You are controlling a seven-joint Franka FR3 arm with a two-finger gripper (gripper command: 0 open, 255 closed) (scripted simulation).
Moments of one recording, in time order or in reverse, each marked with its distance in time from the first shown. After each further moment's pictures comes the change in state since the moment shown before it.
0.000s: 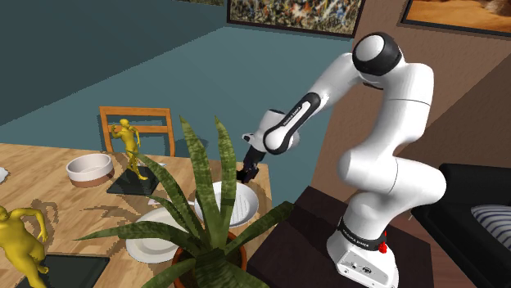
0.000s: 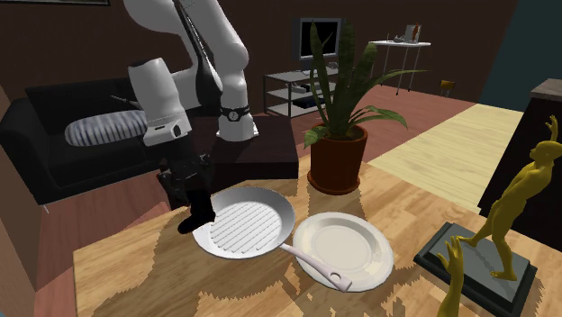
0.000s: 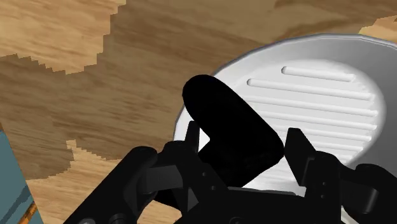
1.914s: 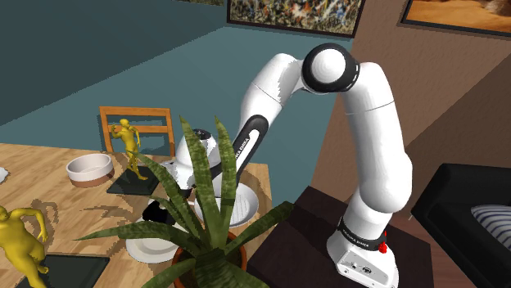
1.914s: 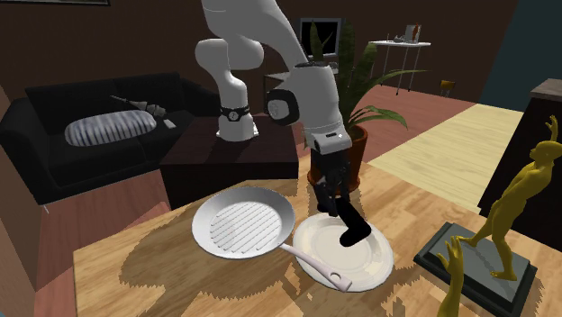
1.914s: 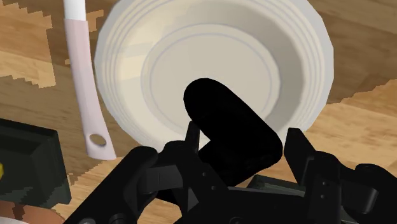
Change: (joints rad) arm 1.235 0.077 -0.487 0.366 -0.061 0.018 0.785
